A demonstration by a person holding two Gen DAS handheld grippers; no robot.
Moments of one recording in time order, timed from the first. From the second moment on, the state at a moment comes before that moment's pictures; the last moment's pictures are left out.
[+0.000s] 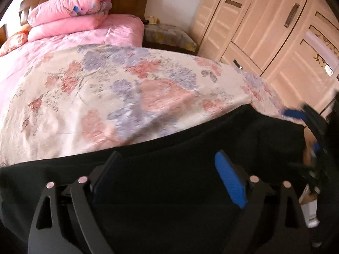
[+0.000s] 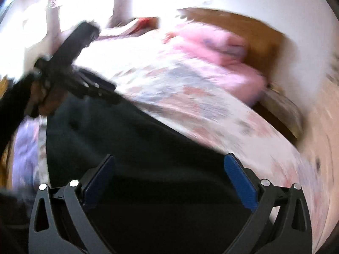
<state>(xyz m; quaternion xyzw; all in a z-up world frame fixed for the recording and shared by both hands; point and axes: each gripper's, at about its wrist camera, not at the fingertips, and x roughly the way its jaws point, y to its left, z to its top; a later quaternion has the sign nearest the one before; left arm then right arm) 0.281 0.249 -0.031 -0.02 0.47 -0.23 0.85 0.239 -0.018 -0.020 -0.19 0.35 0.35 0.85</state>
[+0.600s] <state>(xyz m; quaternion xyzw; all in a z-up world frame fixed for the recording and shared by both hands) 0.257 0.308 -0.055 0.01 0.45 -0.24 0.86 0.325 0.092 -0.076 -0.28 0.42 0.51 0.70</state>
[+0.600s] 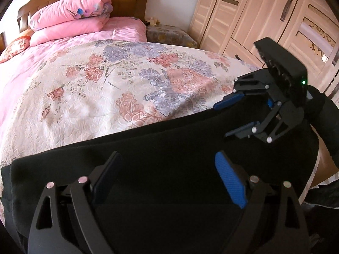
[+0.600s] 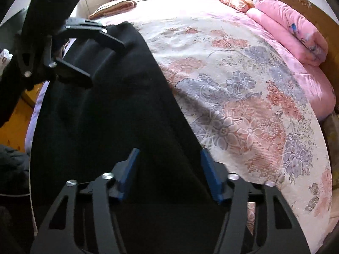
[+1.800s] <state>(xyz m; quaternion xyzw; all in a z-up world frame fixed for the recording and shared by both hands) 0.288 0.228 -0.063 0.13 0.45 -0.23 0.86 0.343 0.059 -0.091 -0.18 0.44 0.46 0.75</state>
